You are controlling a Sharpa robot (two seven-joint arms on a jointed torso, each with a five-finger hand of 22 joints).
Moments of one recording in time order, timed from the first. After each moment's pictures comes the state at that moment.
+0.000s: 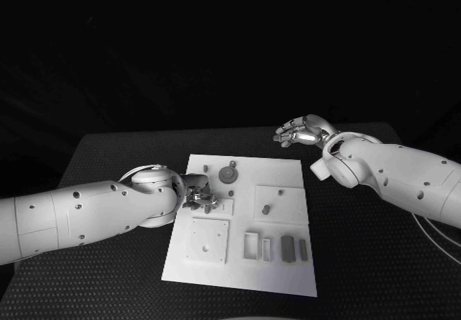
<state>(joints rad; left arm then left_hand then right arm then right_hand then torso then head) 1.30 -0.75 -0.23 1.53 -1.26 -0.02 -0.42 0.59 0.11 0.72 -0.23 0.25 1.15 0.02 0.38 0.71 1.44 -0.11 1.01 0.74 1.29 -0.18 1.31 0.77 0.06 1.04 -0.17 1.07 1.31 1.24 -0.66 -0.01 1.16 -0.72 -0.29 0.08 0.98 -0.14 0.53 -0.22 0.29 0.72 0.19 0.35 0.38 0.94 0.17 0.32 0.07 0.93 0.14 0.33 0.48 0.23 0.71 0.23 0.19 0.96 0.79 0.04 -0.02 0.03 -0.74</state>
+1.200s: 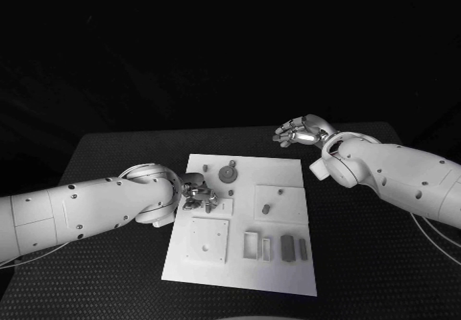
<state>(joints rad) 1.29 -0.75 -0.21 1.50 -1.06 -0.02 -0.43 0.58 0.12 0.73 -0.23 0.26 1.15 0.02 0.38 0.72 1.44 -0.11 1.02 0.74 1.29 -0.18 1.32 0.77 0.06 1.03 -0.17 1.08 1.31 1.24 -0.65 -0.01 1.15 -0.72 -0.29 0.08 0.98 -0.14 0.53 -0.22 0.29 0.72 0.19 0.35 0.38 0.94 0.17 0.32 0.07 0.93 0.14 0.33 0.48 0.23 0.71 0.23 0.19 0.96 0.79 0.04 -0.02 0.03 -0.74</state>
